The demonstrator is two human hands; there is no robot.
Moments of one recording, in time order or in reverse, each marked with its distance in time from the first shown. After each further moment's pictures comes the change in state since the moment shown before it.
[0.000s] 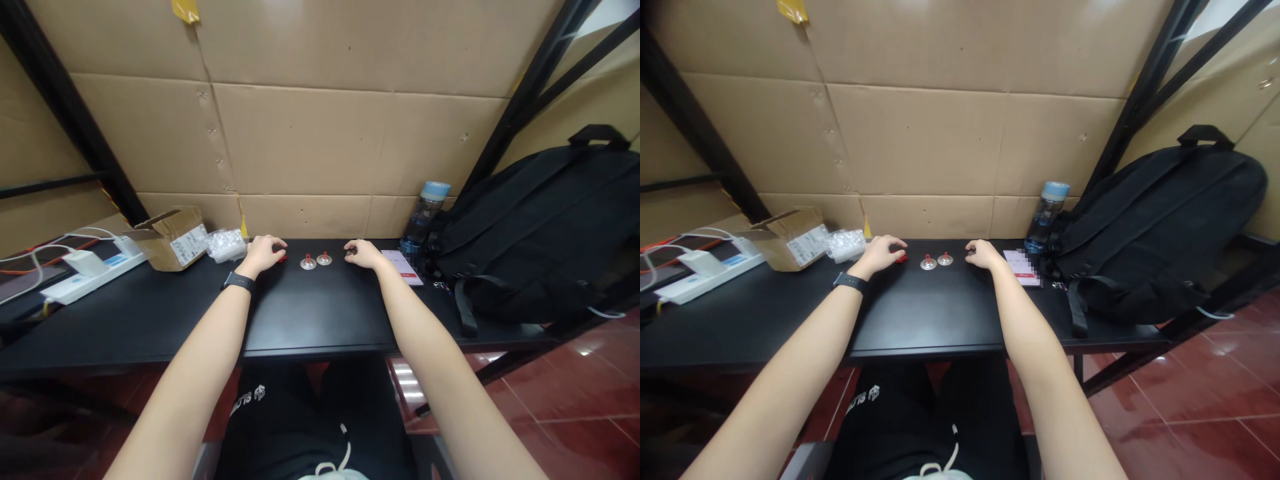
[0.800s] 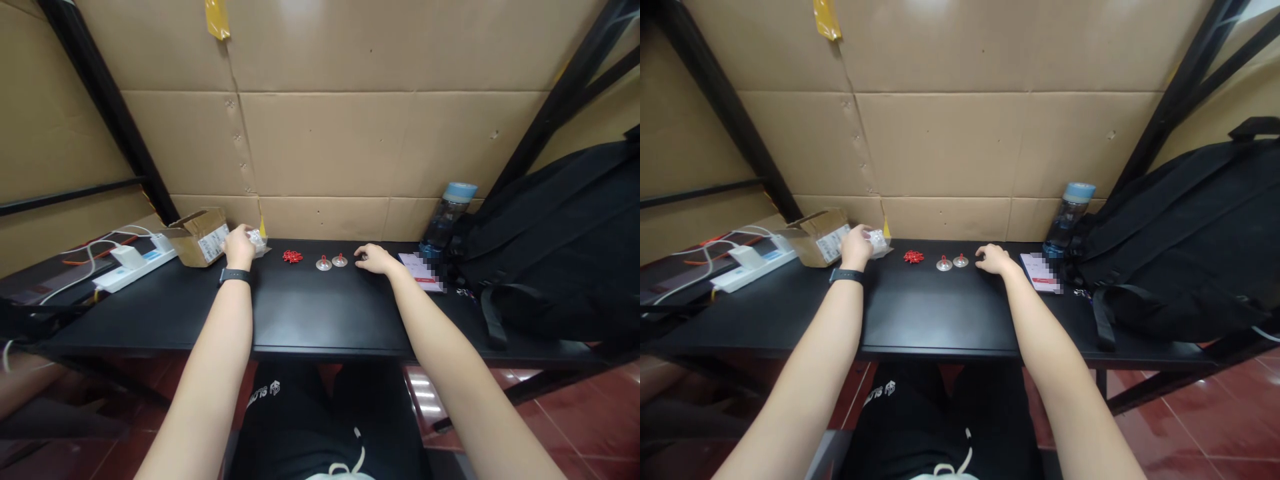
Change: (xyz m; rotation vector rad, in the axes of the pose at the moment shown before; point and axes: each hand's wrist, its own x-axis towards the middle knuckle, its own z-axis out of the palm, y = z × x) left_hand -0.018 -0.058 -0.047 -0.103 0.345 -0.518; right_hand -0.001 -0.019 0.001 -0.168 -0.080 -0.006
